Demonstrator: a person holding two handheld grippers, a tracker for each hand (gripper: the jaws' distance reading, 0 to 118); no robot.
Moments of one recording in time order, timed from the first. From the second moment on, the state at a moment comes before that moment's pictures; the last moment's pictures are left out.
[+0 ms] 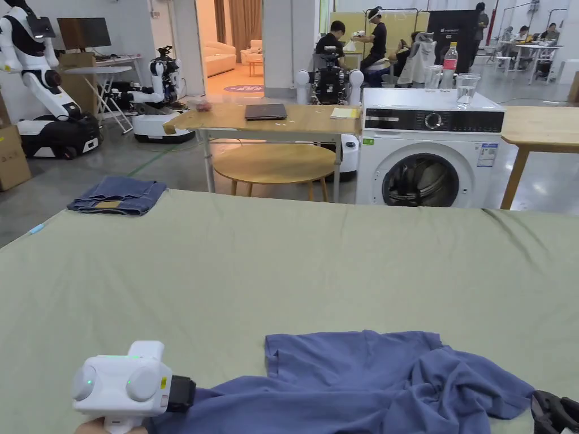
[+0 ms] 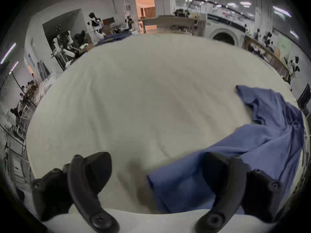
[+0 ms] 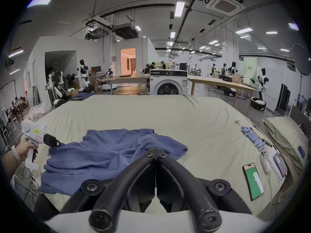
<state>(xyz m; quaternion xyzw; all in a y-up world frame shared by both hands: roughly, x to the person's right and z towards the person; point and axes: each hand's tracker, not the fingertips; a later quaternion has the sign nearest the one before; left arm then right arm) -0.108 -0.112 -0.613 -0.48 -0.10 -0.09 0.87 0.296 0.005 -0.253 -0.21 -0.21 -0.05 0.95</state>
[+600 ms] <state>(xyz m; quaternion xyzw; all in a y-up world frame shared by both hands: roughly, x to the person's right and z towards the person) -0.078 -0.018 -0.557 -0.39 -0.16 -0.10 0.90 0.449 -0.114 -0.381 -0.40 -0.18 0.02 0.90</state>
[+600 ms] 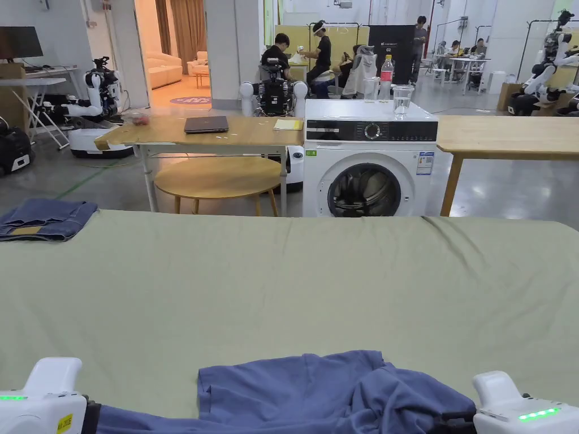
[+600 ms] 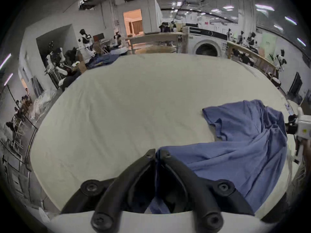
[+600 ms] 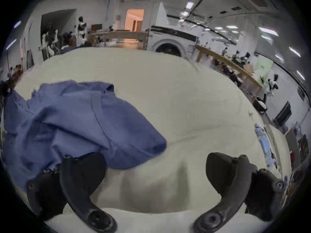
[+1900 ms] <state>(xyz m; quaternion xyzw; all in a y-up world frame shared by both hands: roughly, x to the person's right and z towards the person) -0.043 0.284 -0.648 -0.07 -0.08 -0.07 0.99 0.448 0.294 -0.379 -0.05 -0.29 0.05 0.95</state>
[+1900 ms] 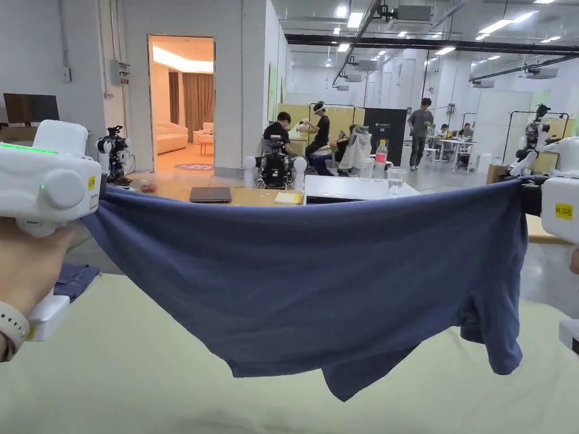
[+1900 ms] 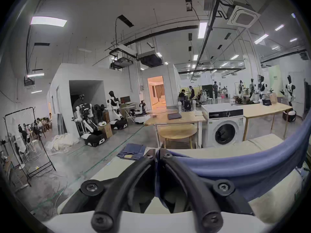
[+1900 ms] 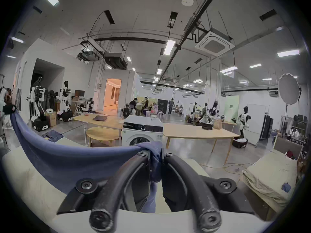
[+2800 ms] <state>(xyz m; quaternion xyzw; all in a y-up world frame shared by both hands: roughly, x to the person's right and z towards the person) -0.140 -0.035 -0.475 -0.36 -0.17 -0.05 0.91 0.383 -0.040 -0.193 -0.30 -0.26 0.01 0.92</state>
